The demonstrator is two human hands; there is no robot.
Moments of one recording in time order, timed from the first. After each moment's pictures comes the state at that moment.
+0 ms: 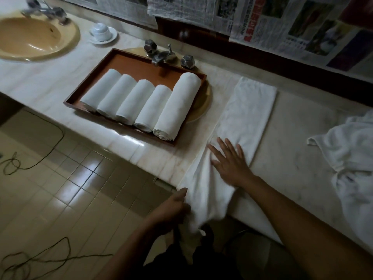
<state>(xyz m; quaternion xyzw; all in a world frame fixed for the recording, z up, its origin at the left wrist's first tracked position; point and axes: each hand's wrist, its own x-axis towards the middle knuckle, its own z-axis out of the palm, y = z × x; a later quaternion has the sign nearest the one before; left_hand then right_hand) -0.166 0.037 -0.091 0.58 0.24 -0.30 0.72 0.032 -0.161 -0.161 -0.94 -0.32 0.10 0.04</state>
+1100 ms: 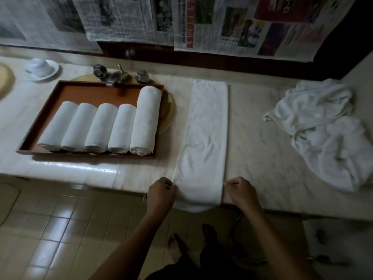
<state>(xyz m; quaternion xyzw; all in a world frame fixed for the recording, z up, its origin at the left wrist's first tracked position) -0.115 0.063 -0.114 0.89 0.21 -0.12 0.38 -0.100 -0.193 -0.116 -0.90 0.25 0.17 0.33</state>
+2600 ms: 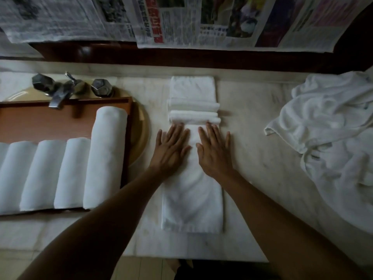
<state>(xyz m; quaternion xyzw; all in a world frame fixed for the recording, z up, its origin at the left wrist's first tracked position) 0.161 0.005 -0.169 0.97 -0.20 -0.06 0.15 0.141 -0.192 -0.180 -0.99 -0.04 -0.03 0.09</state>
